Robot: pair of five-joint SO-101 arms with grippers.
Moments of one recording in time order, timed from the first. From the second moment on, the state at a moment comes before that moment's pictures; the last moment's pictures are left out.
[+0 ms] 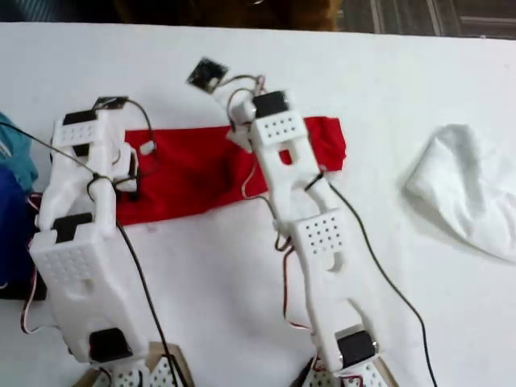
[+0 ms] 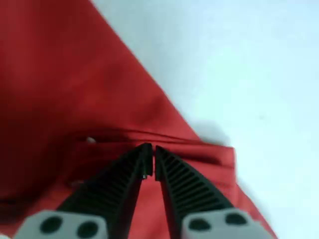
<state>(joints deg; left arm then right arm) -19.7 33.2 -8.6 78.6 -6.6 -24.0 65.5 -73.1 79.6 40.6</state>
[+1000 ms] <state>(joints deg) -19.7 33.2 -8.6 78.6 -6.6 -5.6 73.3 -88.3 100.2 32.2</state>
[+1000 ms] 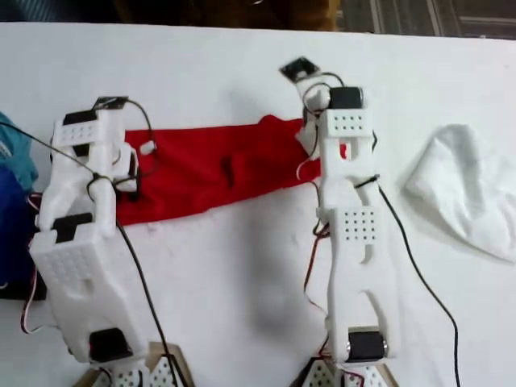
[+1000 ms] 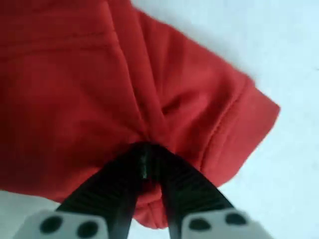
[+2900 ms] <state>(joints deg) -26.8 52.4 -29.4 101.8 9.4 -4.2 57.5 -93.3 100.4 32.9</state>
